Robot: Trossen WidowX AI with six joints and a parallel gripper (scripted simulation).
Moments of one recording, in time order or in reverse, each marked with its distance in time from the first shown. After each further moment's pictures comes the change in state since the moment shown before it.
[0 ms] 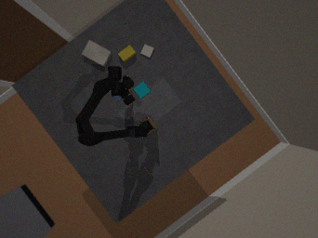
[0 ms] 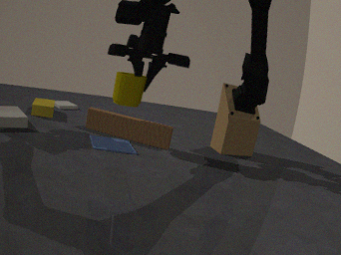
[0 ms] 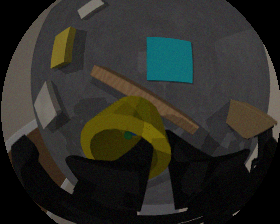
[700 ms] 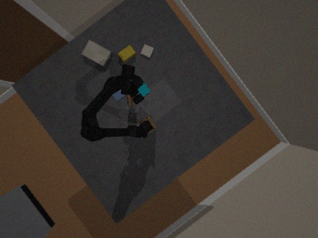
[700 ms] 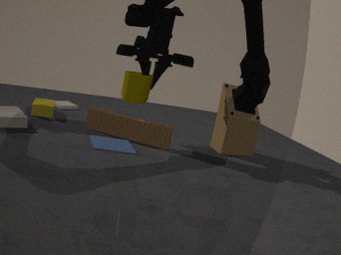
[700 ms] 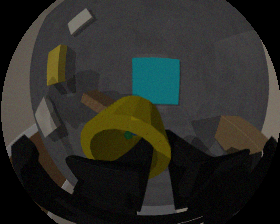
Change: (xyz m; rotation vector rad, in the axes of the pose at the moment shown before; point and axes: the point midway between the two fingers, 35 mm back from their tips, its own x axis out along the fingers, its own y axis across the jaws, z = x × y) arm -0.002 -0.029 0.048 0.002 -0.004 -0.002
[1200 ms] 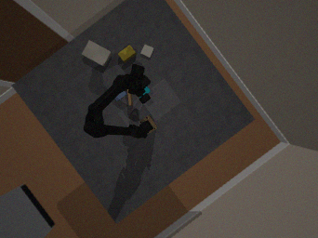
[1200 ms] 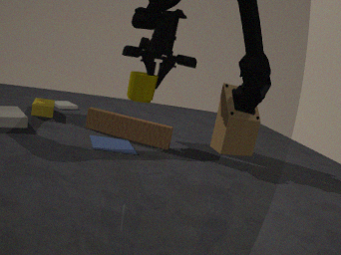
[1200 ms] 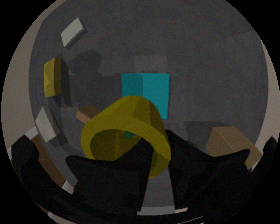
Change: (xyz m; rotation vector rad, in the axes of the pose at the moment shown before) arm 0.000 -0.022 0.033 0.001 -0.003 -0.001
